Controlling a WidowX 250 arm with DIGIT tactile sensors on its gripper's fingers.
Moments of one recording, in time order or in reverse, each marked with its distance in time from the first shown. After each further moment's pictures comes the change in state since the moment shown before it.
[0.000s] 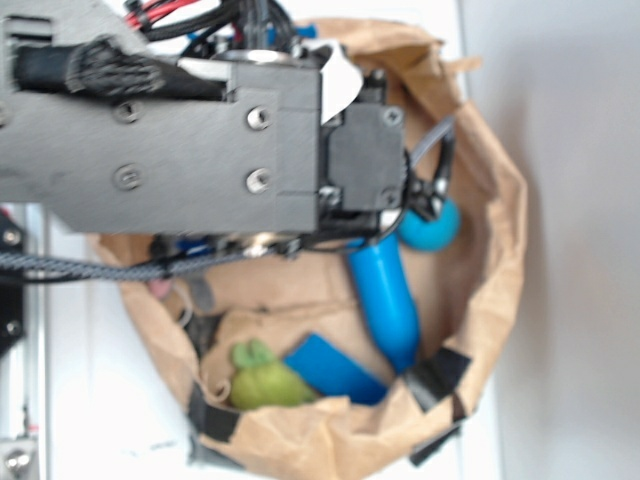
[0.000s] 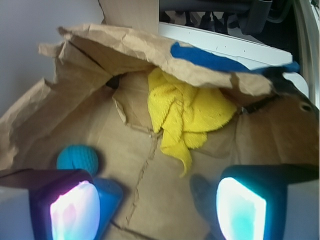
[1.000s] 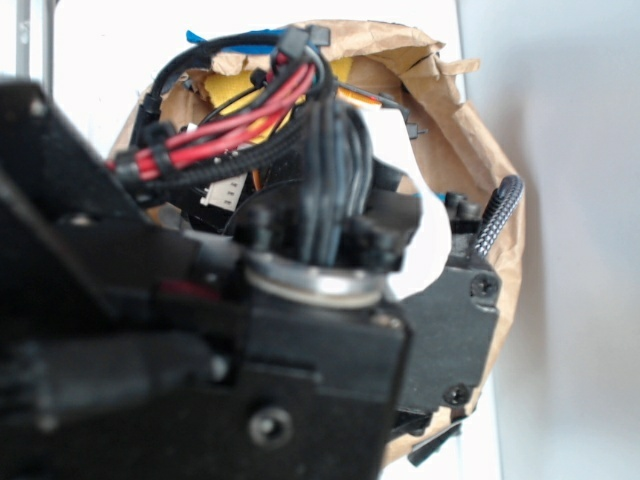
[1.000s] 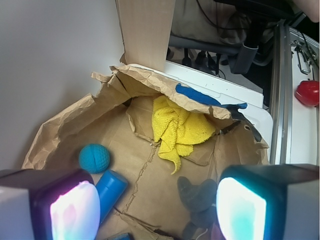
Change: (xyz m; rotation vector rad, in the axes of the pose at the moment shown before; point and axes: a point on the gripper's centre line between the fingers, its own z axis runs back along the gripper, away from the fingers) arm -0.019 -0.010 0.070 0.034 -0.116 -0.136
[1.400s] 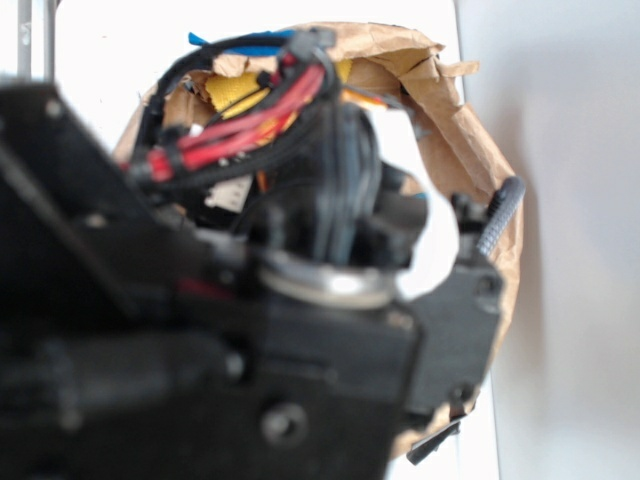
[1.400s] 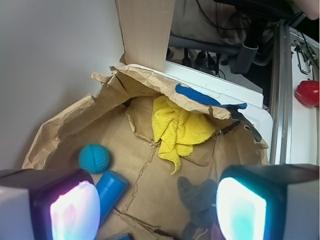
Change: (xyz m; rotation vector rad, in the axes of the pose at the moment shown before) arm 0.000 0.000 0.000 0.000 -0.002 0.000
